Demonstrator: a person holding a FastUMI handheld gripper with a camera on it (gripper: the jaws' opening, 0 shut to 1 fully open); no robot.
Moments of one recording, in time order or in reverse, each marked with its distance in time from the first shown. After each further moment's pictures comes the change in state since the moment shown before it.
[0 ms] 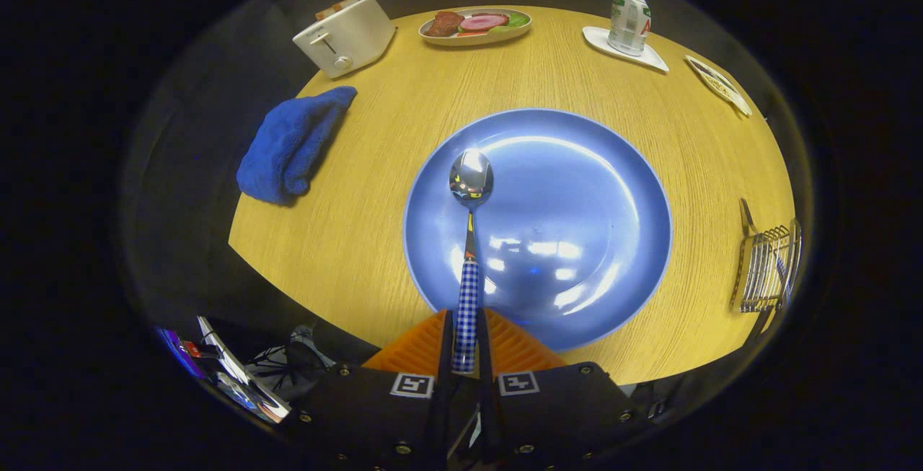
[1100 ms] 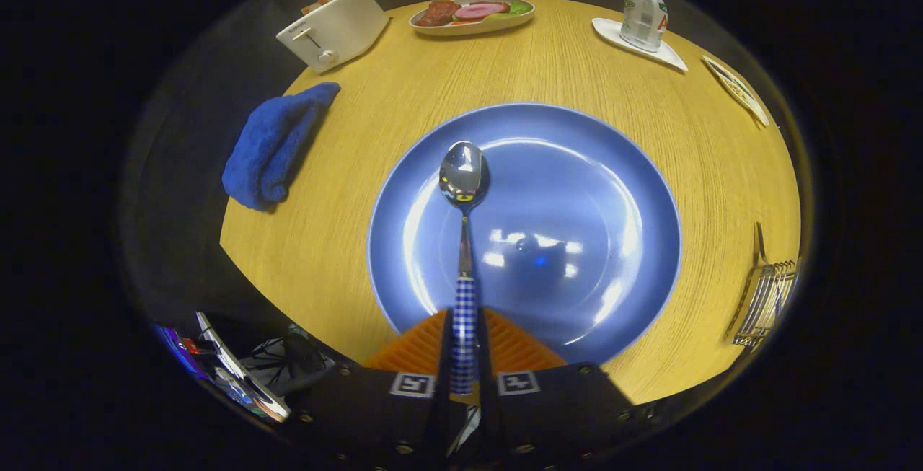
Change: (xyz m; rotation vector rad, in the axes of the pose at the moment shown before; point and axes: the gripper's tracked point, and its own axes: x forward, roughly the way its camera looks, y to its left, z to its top) arm 0.027 -0.021 0.020 -0.019 0.056 0.006
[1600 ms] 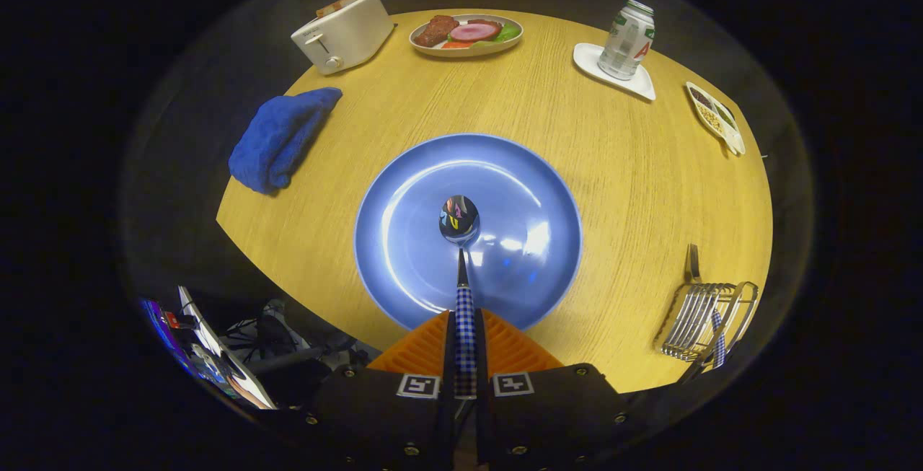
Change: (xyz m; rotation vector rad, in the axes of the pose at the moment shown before) arm -0.069 -0.047 0.003 -0.104 -0.002 -0.088
